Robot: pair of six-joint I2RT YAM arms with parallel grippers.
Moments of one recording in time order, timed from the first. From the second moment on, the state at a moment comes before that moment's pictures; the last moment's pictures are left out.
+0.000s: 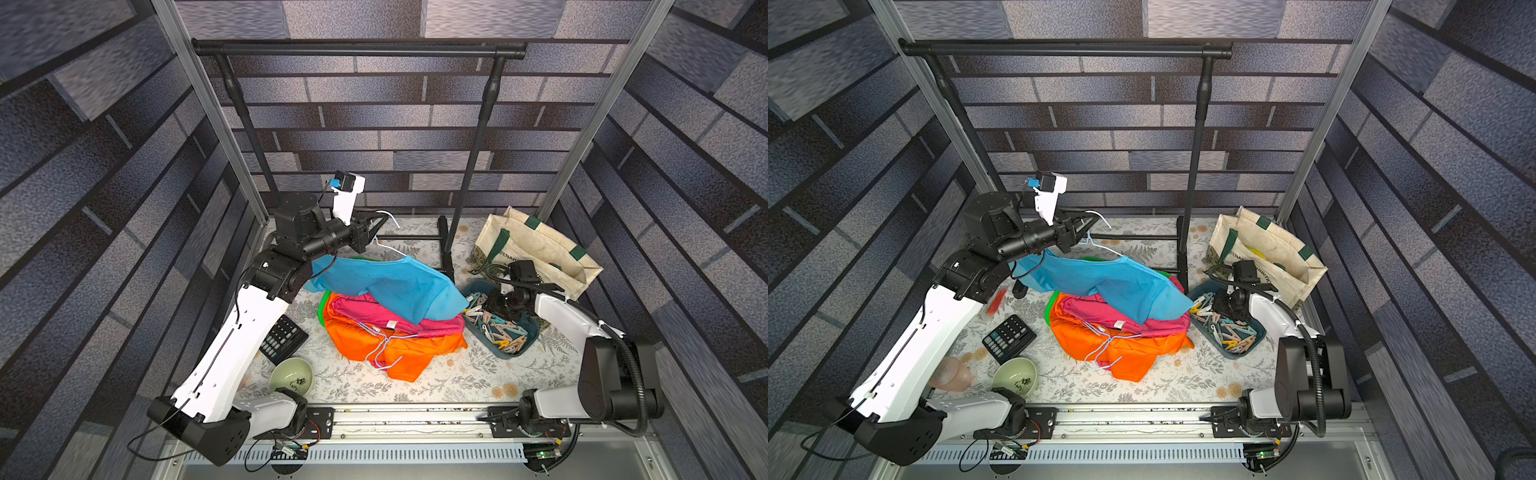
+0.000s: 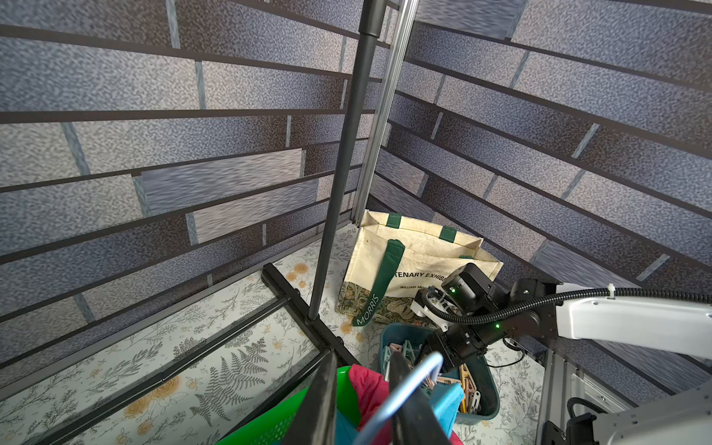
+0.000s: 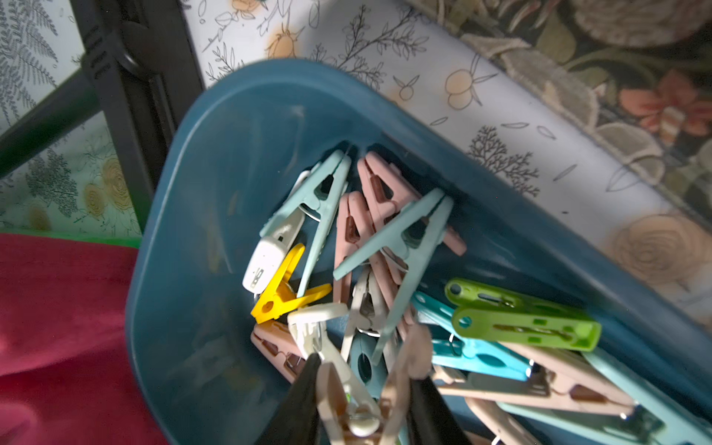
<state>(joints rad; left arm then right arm) -0.43 1.24 1.53 -0.41 0.50 -0.14 0.06 1.39 0.81 -0.61 -0.24 0.40</state>
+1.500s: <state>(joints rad) -0.40 1.57 1.61 -0.84 0.15 -0.22 0.03 1.42 0.74 -0.62 -0.34 0.39</state>
